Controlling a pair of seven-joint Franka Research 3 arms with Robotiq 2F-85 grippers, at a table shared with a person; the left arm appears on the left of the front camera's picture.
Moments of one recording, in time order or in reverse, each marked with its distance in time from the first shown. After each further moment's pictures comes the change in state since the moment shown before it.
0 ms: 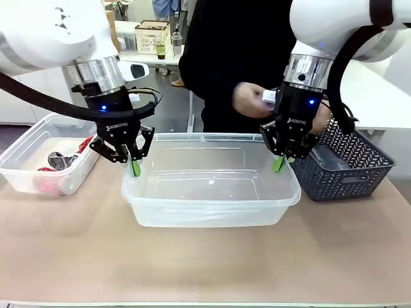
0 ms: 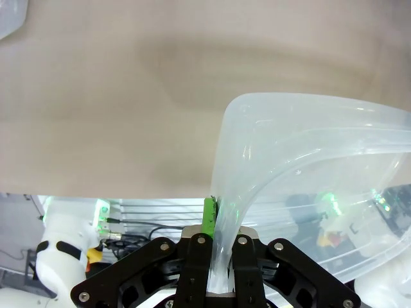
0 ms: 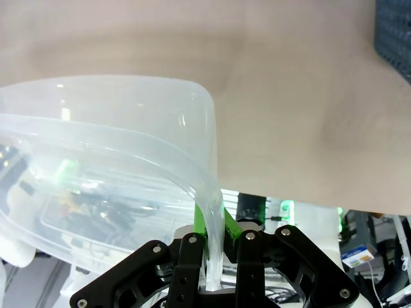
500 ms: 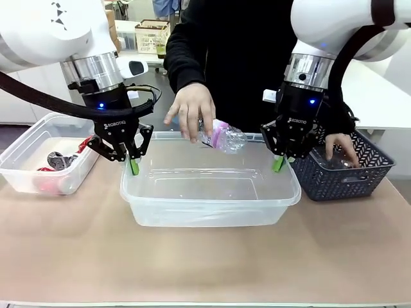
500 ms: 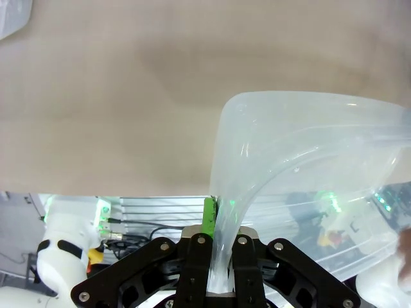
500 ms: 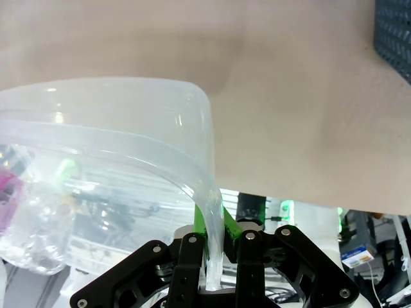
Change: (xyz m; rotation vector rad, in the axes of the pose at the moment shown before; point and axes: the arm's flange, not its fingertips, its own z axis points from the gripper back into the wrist) left arm -0.009 -0.001 0.007 -0.001 -0.018 -0.009; right arm -0.002 0.001 0.002 0.000 -0.004 0.002
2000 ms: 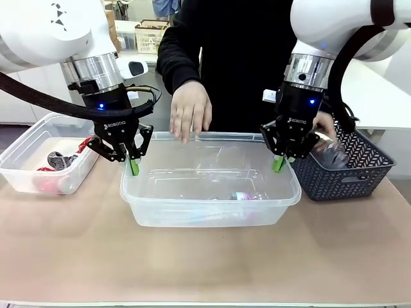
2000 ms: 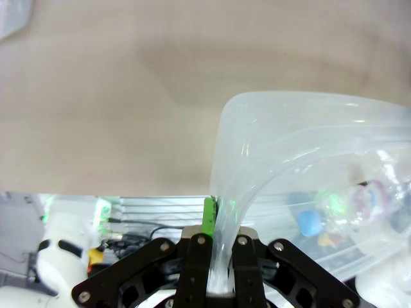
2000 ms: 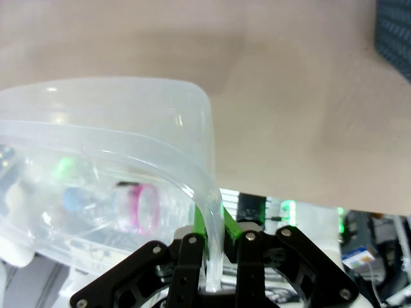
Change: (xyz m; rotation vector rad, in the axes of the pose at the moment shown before) left arm 0.000 0.000 -0.001 0.001 0.001 0.000; right arm 0.000 0.000 0.000 0.000 0.000 0.000
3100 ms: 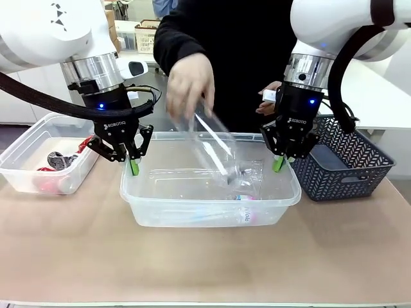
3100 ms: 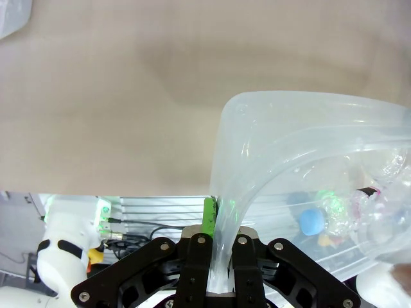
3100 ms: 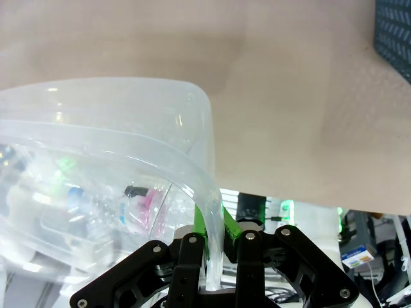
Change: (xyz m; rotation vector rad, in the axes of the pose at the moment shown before) left arm 0.000 0.000 0.000 0.000 0.000 0.000; right arm 0.000 0.000 0.000 0.000 0.000 0.000
